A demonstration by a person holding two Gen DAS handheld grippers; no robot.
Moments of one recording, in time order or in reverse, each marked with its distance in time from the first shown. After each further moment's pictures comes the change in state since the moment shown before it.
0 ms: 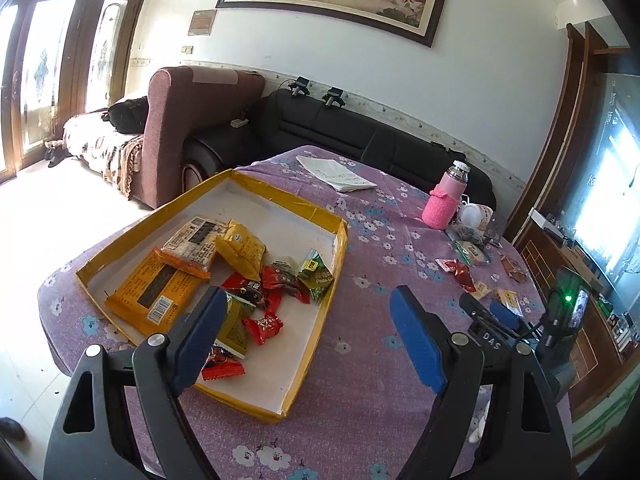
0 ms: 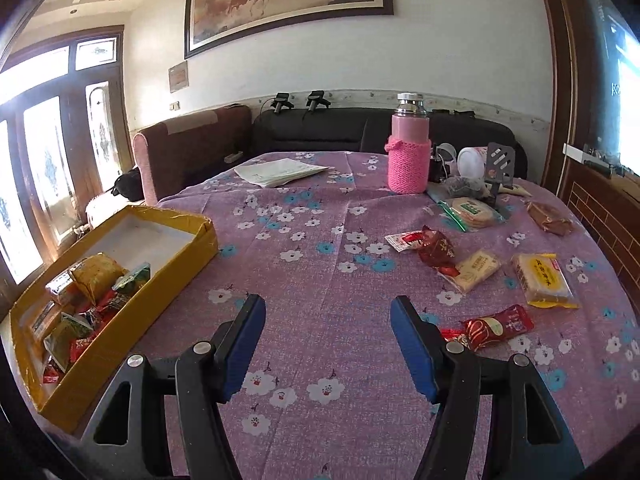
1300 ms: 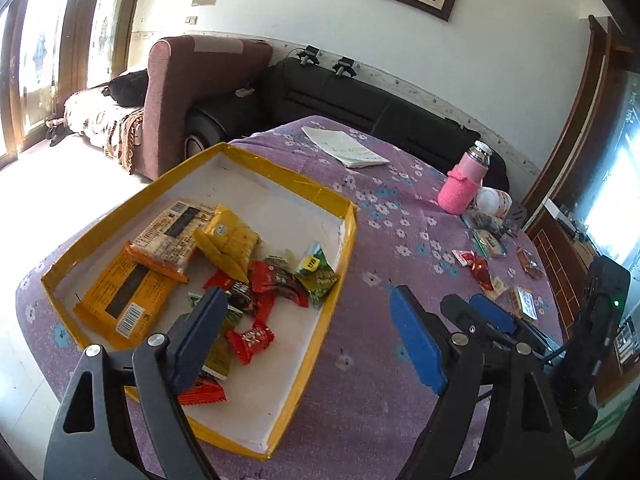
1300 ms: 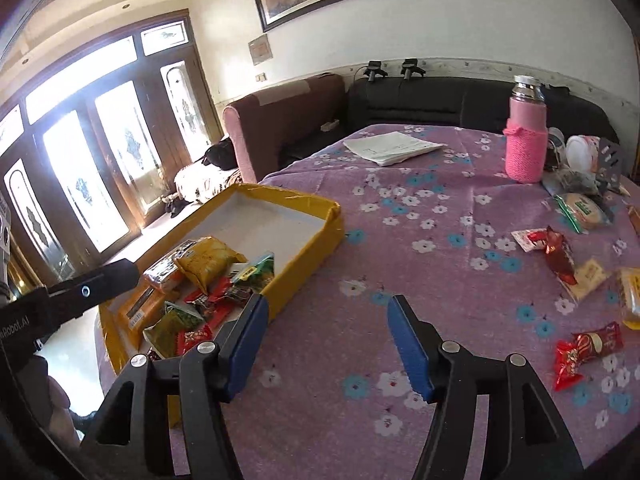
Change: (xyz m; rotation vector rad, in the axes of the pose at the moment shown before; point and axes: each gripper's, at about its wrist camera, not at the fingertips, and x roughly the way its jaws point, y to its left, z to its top) left arm 0.056 -0.013 0.014 -0.009 0.123 0.032; right arm 0.020 0.052 0.017 -0.036 0.123 0.333
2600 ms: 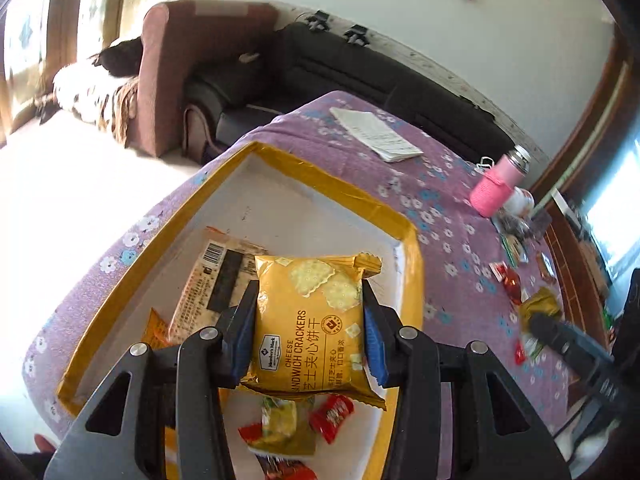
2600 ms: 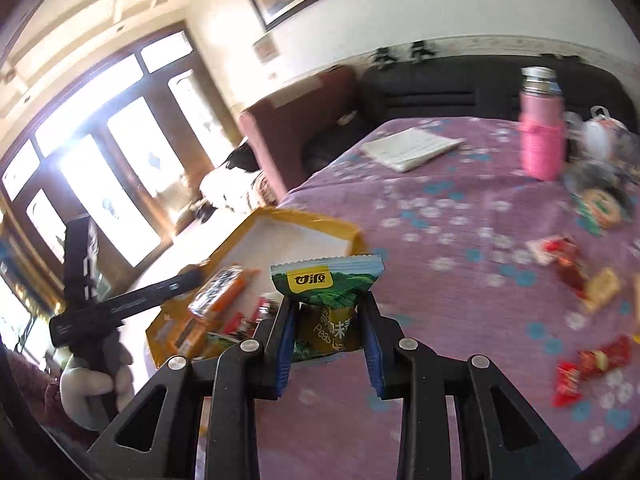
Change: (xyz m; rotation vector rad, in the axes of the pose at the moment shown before) left arm 0.076 0.078 0.072 -0.042 0.155 -0.017; right arm 0.021 0.030 0.059 0.028 0.117 0.164
